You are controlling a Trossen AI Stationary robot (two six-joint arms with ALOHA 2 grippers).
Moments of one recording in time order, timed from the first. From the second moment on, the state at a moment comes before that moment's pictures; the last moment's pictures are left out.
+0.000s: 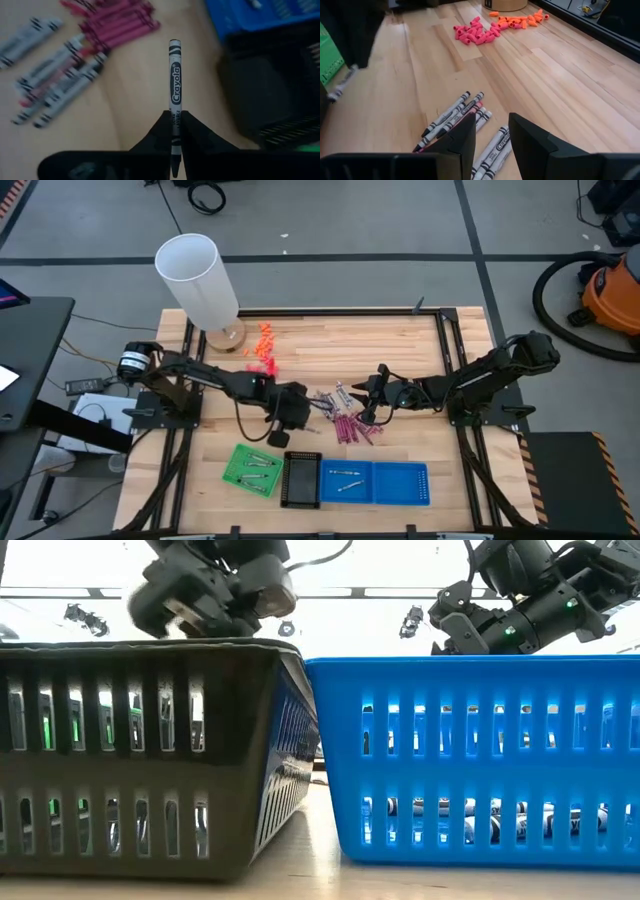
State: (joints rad) left arm -0.10 1.61 0.97 -0.33 0.19 0.14; right arm 0.13 1.41 0.46 0.46 0.45 0.27
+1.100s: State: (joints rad) left arm -0.52 1.45 0.97 -0.73 0.18 -0.52; right arm 0.13 1.41 0.46 0.46 0.44 0.27
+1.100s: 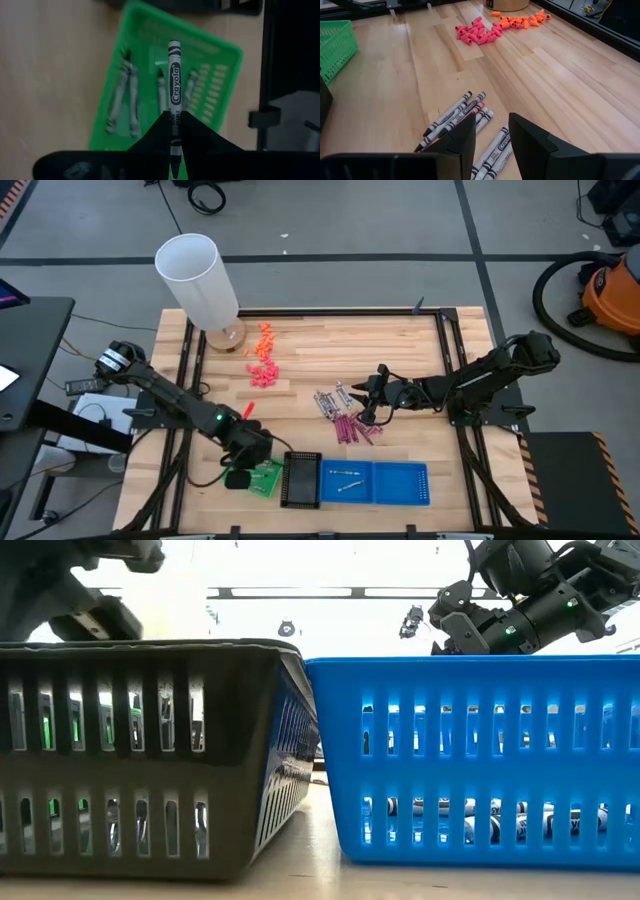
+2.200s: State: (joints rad) left arm -0.60 1.62 0.97 -0.81 0.07 -0.62; right arm 0.14 1.41 0.46 0.46 0.44 0.27
